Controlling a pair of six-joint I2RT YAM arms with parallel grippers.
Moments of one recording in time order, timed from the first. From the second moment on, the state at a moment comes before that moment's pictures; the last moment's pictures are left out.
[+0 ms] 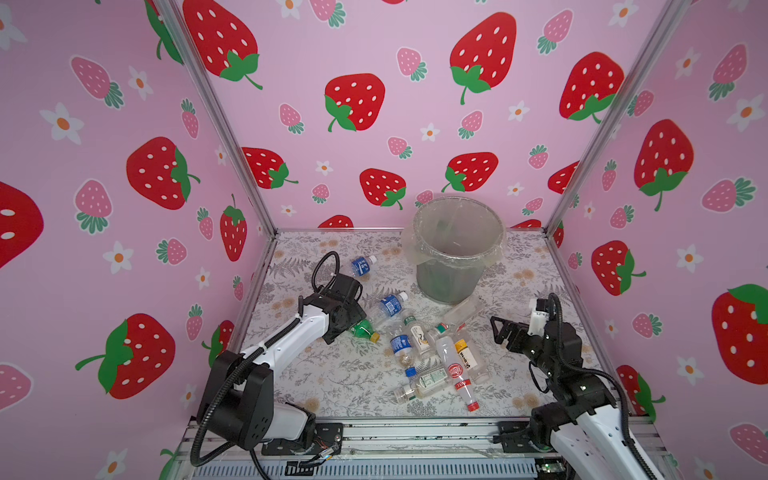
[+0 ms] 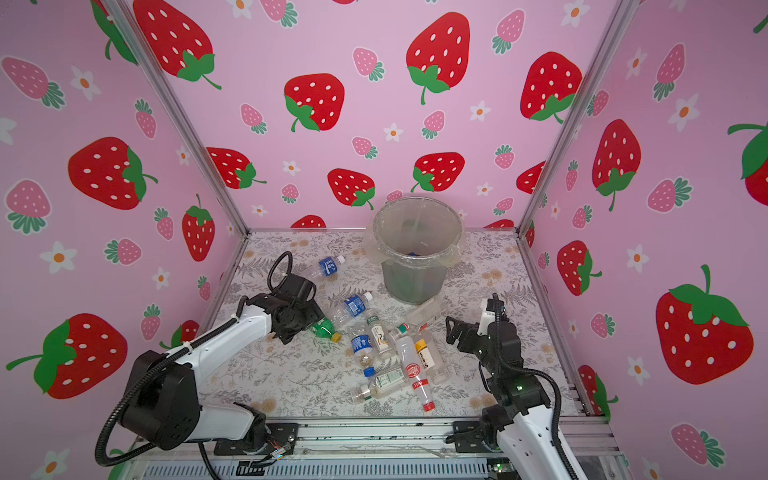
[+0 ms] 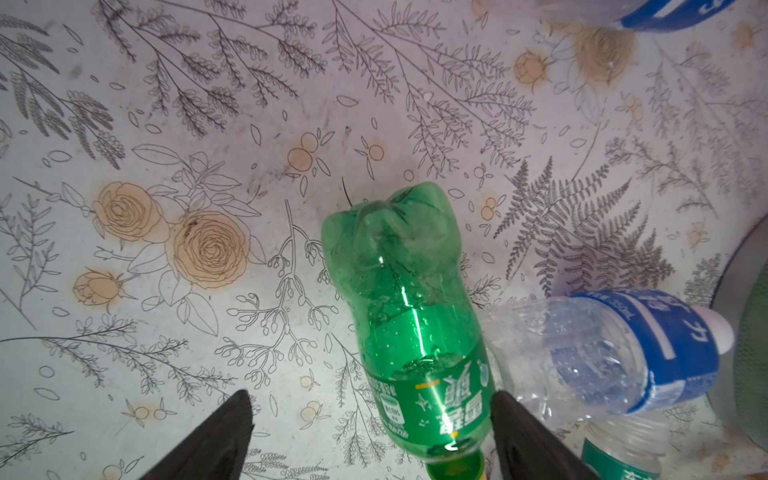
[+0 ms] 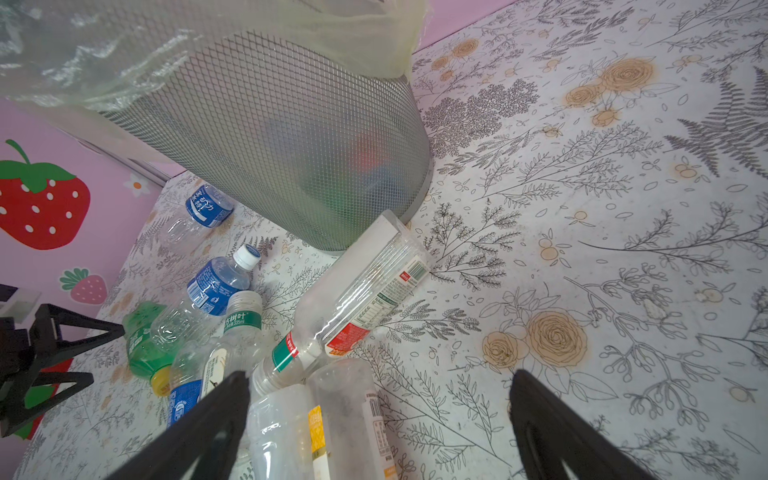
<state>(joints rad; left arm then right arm) -0.37 1.41 0.92 -0.72 -0.16 -1.00 0.35 0.49 0.41 -0.39 -0.08 0.48</state>
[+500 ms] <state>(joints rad) -0.37 1.51 0.93 -0.66 -0.16 -1.00 0.35 0.47 0.41 -0.39 -0.10 0.49</state>
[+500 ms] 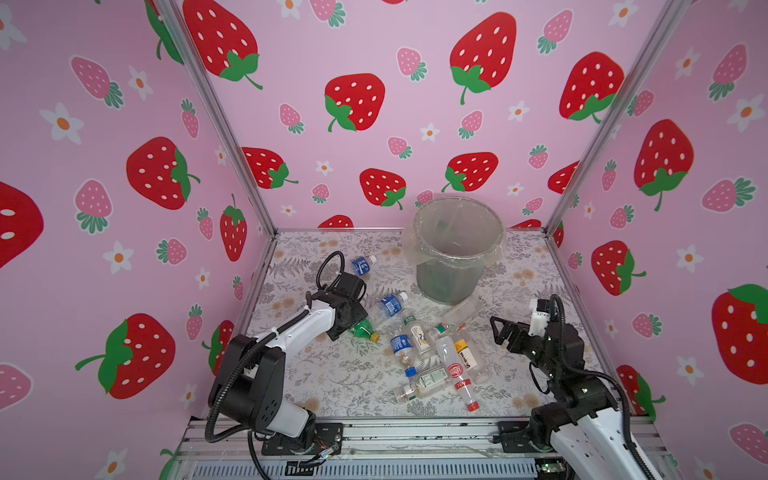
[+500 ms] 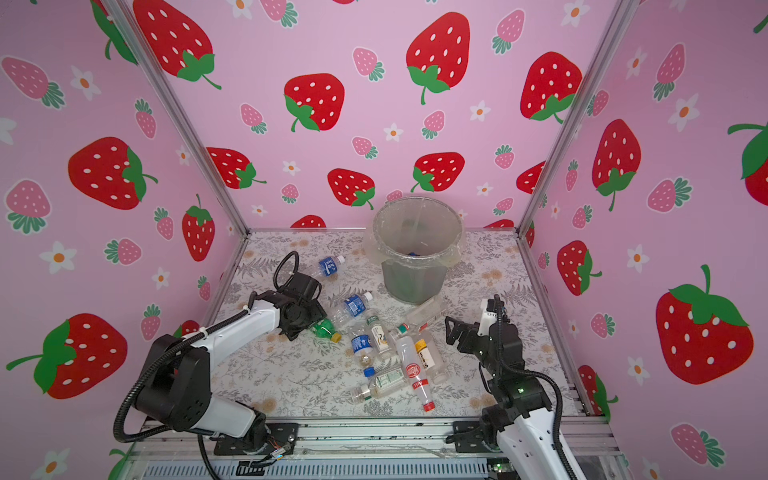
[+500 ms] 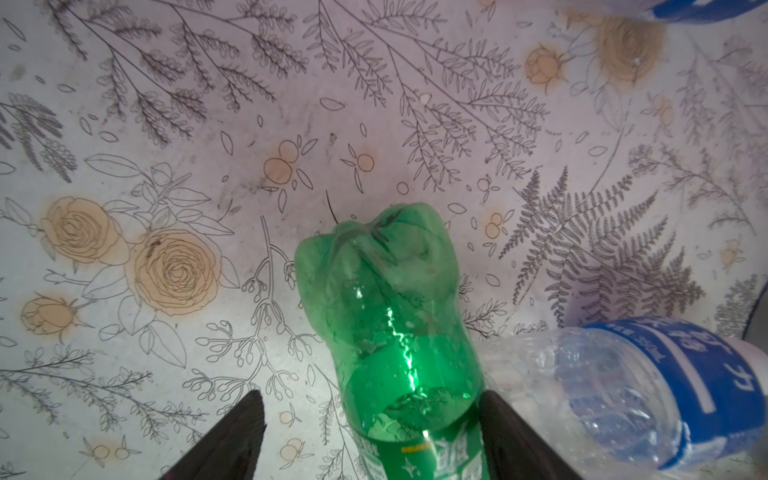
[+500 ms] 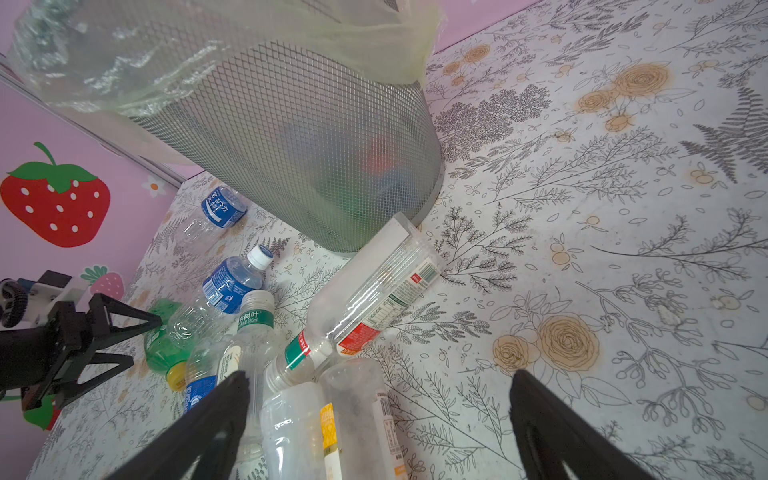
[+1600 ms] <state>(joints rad) -0.37 1.55 0.91 -0.61 -0.15 -1.01 0.35 0.46 0.41 -0.40 -0.09 0.49</state>
